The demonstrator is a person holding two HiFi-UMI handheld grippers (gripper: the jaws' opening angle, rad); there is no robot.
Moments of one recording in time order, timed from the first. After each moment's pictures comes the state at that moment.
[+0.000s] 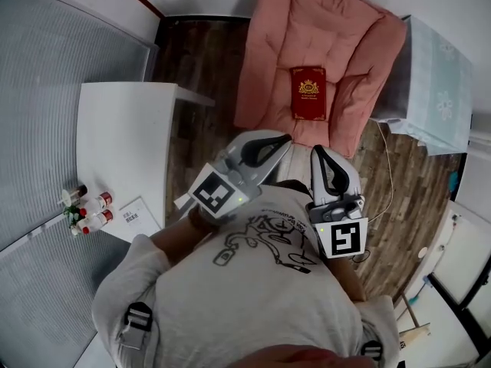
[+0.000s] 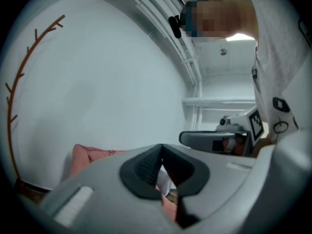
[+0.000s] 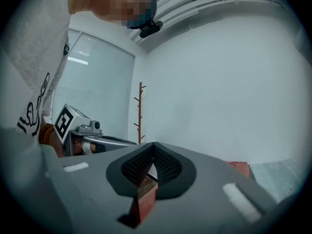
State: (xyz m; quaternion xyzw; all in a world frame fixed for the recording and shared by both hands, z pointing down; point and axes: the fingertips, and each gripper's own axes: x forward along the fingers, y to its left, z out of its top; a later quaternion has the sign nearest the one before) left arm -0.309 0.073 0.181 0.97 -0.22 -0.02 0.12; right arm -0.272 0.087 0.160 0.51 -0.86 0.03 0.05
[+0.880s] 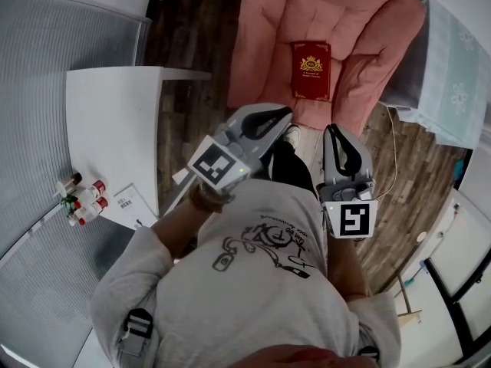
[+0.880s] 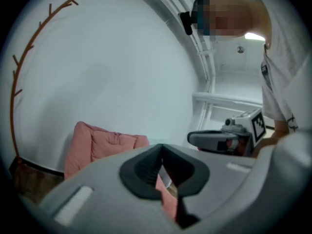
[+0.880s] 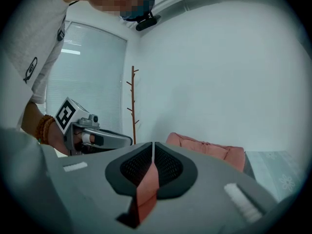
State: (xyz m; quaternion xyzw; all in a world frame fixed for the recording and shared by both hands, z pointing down) left arm -0.271 0.006 0.277 0.95 -0.24 0.02 0.20; right arm -0.210 0.026 0.250 0.52 -0.84 0.08 0.11
